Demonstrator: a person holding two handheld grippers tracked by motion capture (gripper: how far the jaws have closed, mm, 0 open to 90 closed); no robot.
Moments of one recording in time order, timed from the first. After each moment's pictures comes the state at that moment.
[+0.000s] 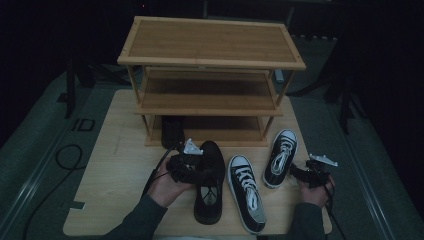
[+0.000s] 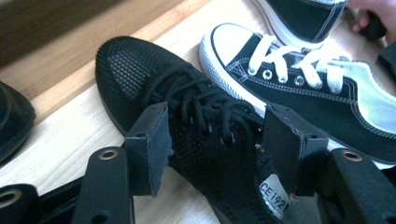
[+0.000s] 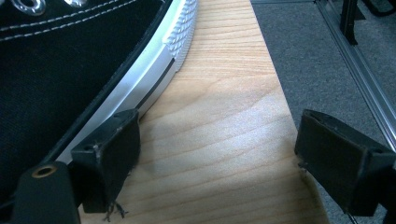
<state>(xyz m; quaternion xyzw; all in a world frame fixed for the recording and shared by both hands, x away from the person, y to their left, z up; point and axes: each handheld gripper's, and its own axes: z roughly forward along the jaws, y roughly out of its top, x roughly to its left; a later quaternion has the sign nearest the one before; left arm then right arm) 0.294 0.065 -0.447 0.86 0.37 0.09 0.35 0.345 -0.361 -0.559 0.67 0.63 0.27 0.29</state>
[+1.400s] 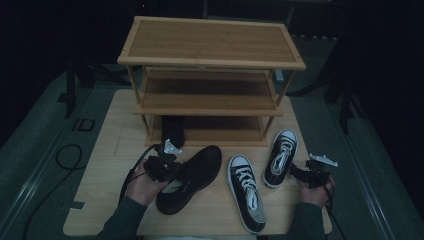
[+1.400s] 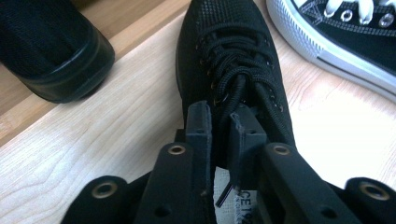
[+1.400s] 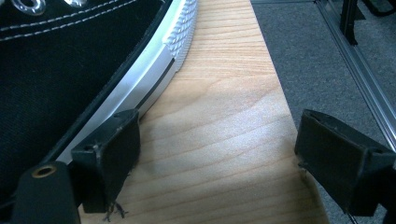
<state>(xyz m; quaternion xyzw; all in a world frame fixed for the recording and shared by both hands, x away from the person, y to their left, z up) 0.296 0.119 -0.454 0.87 0.40 0.12 0.28 0.345 -0.361 -0.559 0.67 0.63 0.27 0.29</state>
